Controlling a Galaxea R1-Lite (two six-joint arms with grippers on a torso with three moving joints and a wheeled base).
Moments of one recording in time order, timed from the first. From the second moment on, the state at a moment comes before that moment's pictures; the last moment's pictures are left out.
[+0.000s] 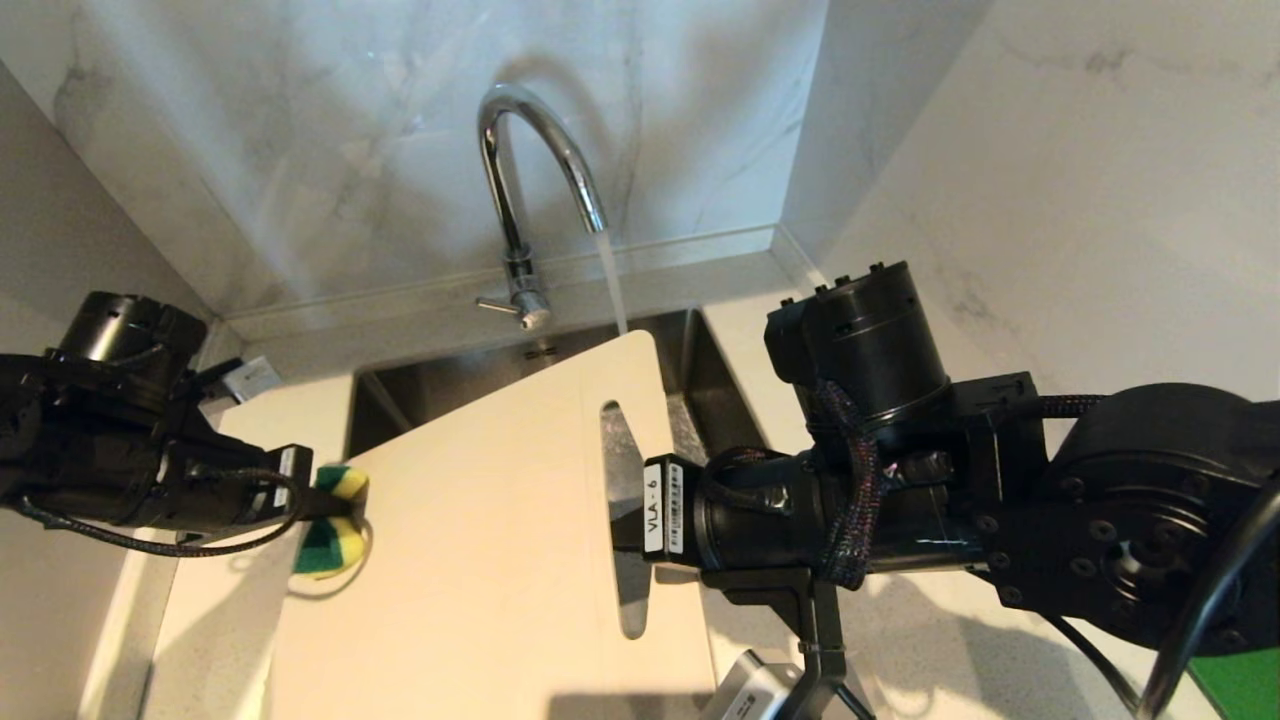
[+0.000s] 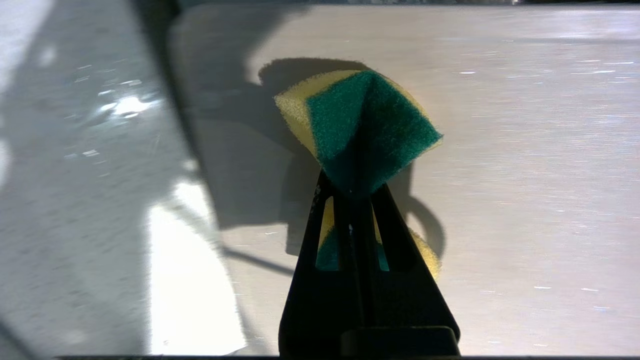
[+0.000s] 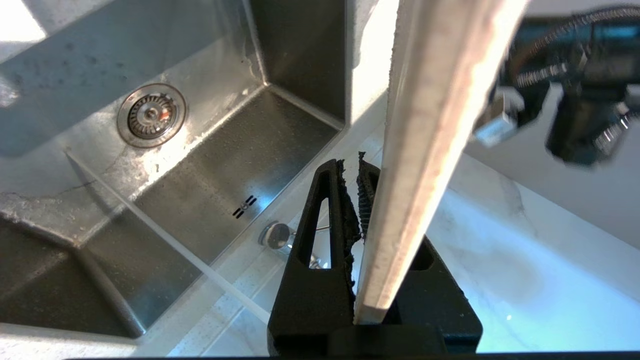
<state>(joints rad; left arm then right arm) -0.18 1.60 -1.04 0.29 -0.20 -0.31 0.73 1.63 -1.11 0.00 0.35 -2.45</state>
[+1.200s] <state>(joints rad) -0.24 1.45 -1.43 0.61 -0.28 -0.35 0.71 1.63 -1.11 0.00 0.35 -2.45</state>
